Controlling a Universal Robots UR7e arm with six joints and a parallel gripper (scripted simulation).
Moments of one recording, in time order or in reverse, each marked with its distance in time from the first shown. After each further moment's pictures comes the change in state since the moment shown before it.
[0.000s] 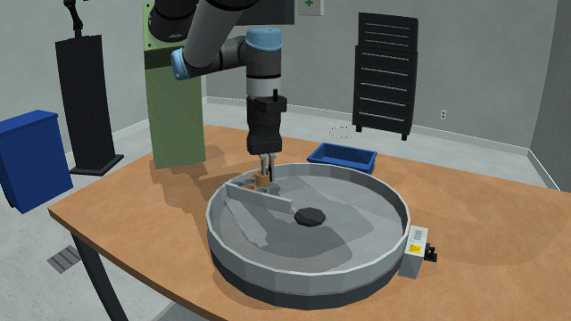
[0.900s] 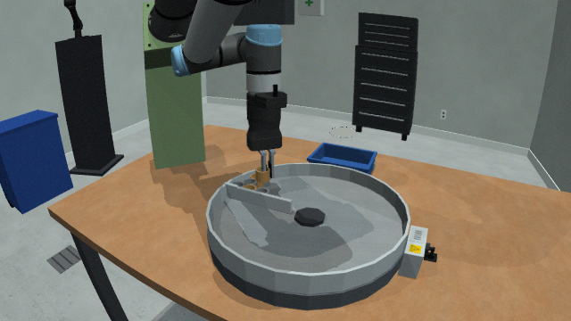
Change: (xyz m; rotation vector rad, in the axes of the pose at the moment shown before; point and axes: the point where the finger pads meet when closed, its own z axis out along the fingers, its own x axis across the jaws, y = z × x) arm 0.000 0.000 -0.009 0.000 0.000 0.000
